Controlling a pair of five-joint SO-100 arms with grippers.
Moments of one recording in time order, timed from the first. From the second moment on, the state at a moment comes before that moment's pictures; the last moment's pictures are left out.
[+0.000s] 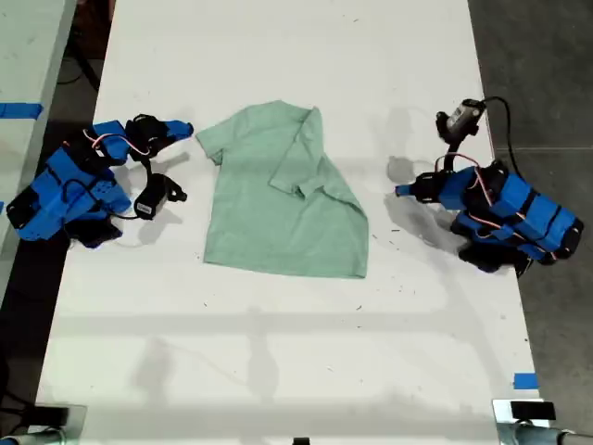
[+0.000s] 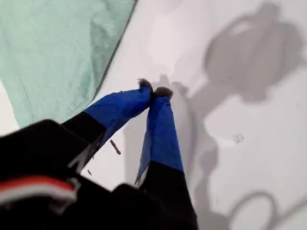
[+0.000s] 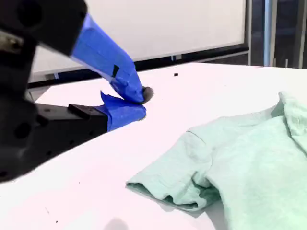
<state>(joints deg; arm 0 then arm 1) -49.7 206.1 186.7 47.1 16.5 36.7 200.2 174.4 74.4 -39.8</state>
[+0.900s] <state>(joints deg) -49.7 206.1 186.7 47.1 16.5 38.8 200.3 174.5 78.4 -31.3</state>
